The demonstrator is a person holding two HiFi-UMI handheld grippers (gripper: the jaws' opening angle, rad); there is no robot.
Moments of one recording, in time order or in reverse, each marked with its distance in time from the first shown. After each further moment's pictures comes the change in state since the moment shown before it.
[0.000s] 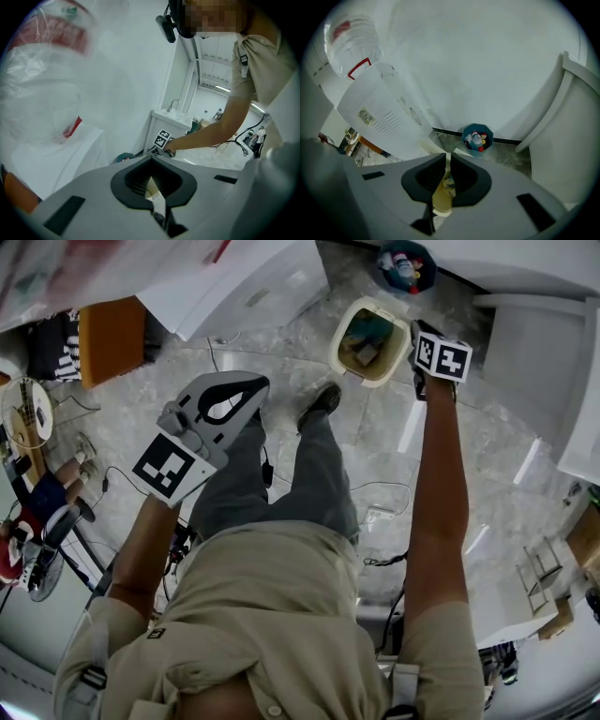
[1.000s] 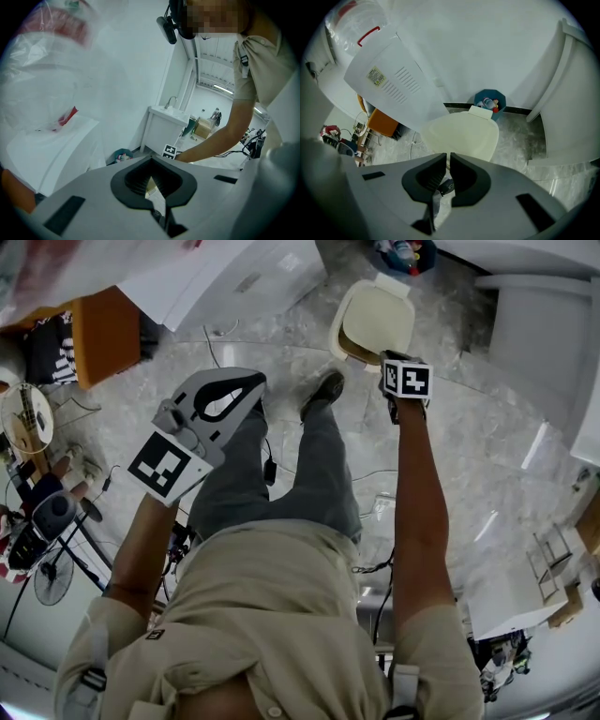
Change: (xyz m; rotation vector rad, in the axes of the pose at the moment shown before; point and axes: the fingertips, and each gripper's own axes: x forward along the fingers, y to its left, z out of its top) left arm 0.007 -0.011 -0.025 0.004 0.038 -0.032; right arm 0.020 0.061 -0.156 0.044 0.220 0.083
